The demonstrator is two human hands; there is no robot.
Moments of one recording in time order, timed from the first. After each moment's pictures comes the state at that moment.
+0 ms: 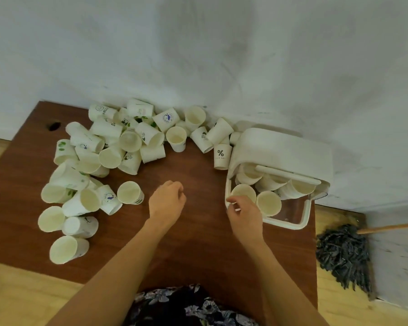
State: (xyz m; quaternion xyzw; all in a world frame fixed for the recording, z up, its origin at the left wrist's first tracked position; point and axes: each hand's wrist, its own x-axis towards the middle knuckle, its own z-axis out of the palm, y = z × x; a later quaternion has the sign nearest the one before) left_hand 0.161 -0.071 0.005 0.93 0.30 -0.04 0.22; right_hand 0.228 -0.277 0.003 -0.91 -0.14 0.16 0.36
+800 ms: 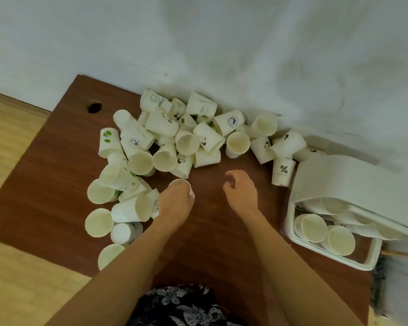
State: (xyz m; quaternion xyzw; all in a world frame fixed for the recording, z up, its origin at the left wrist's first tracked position) left_hand 0.126 0.092 -0.036 0.90 0.35 -0.12 0.24; right_hand 0.253 -0.043 -0.035 -0.91 -0.17 0.25 0.27
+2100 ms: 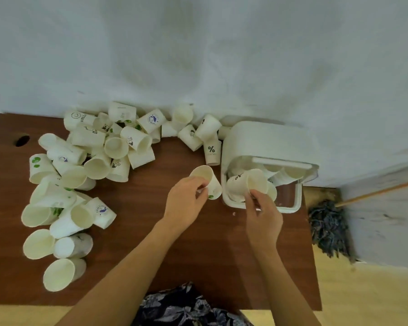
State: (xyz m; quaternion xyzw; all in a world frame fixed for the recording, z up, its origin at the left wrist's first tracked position) left_hand 0.172 -0.084 0.041 0.93 0.13 0.04 0.35; right_hand 0.195 -0.277 0.034 -0.91 -0.01 -0.08 0.41
